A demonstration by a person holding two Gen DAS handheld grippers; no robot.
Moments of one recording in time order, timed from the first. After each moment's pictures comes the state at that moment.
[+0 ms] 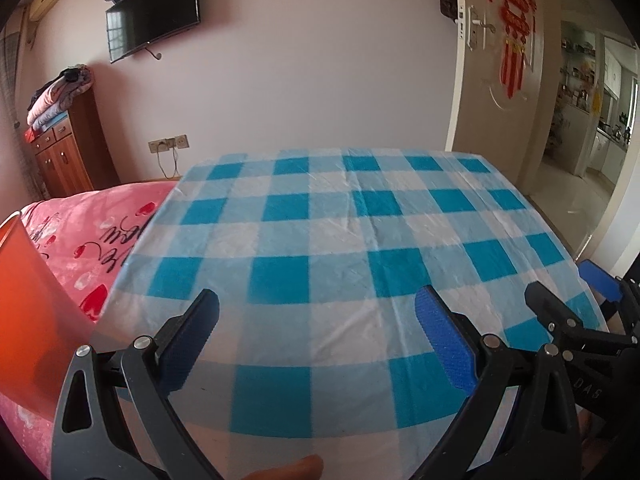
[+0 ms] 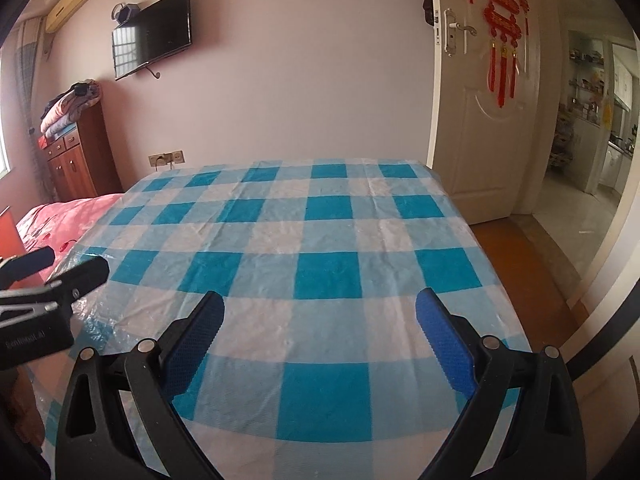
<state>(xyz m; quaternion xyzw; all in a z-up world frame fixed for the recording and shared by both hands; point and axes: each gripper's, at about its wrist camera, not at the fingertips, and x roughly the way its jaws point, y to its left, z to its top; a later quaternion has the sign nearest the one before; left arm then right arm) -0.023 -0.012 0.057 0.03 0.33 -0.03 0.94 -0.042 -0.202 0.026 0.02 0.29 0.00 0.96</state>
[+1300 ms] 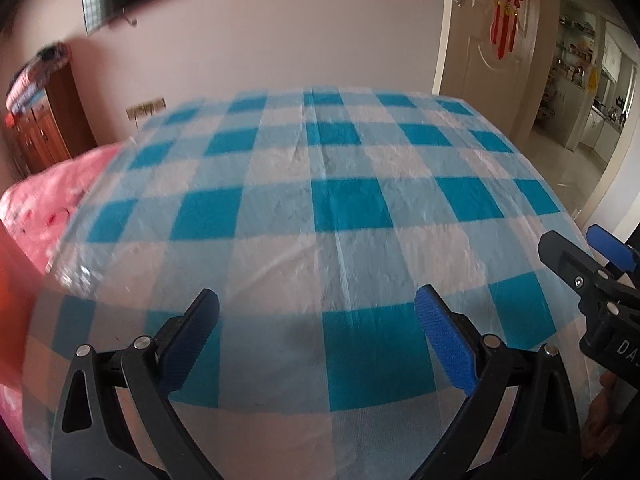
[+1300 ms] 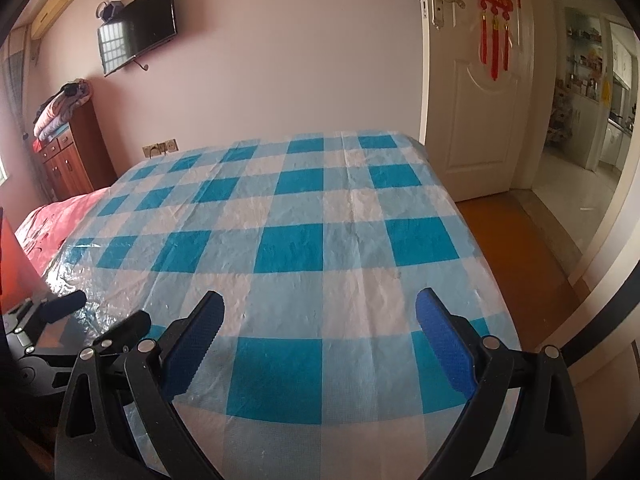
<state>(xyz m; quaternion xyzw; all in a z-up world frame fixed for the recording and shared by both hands) -0.016 -0.051 0.007 0.02 0.41 -0.05 0.91 -0.042 -0.237 0.014 0.04 0.33 0.00 0.94</state>
